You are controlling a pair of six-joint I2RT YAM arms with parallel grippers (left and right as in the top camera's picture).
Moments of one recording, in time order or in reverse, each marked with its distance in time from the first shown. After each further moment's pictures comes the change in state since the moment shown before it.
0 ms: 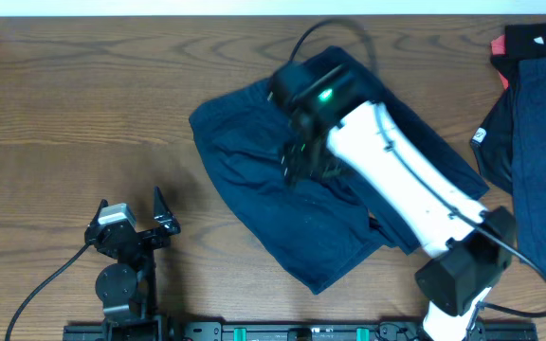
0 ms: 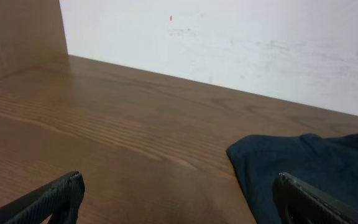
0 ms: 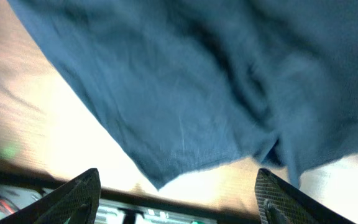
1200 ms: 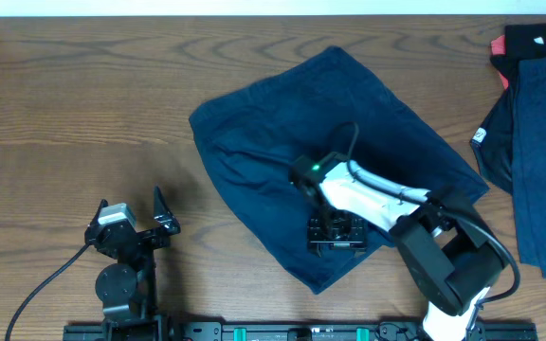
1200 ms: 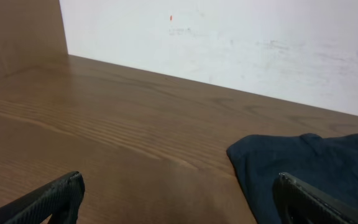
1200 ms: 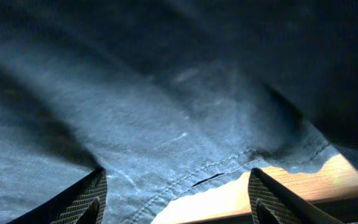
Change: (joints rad) left arm 0.000 0.000 0.001 -0.001 0.000 0.000; right arm -0.024 0.007 -0.729 0.410 -0.116 0.277
